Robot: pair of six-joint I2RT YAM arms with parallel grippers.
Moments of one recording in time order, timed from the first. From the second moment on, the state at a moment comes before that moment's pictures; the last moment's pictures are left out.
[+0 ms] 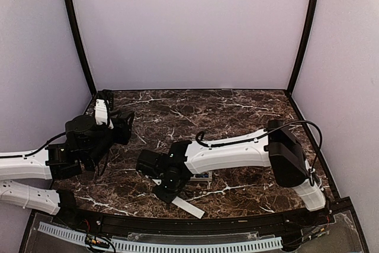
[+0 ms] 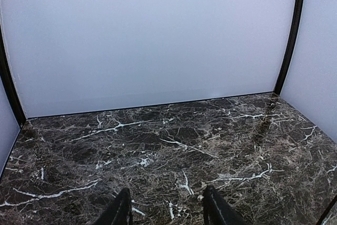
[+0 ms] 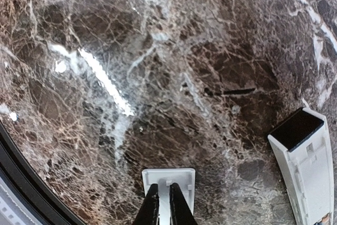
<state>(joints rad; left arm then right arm) -1.00 0.90 0.55 0.22 -0.73 -0.18 1.35 2.29 1.86 -0.90 0.05 0.36</state>
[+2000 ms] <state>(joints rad) -1.00 0.93 0.52 0.30 -0.56 -0.12 1.24 1.83 1.51 -0.56 0.17 0.26</state>
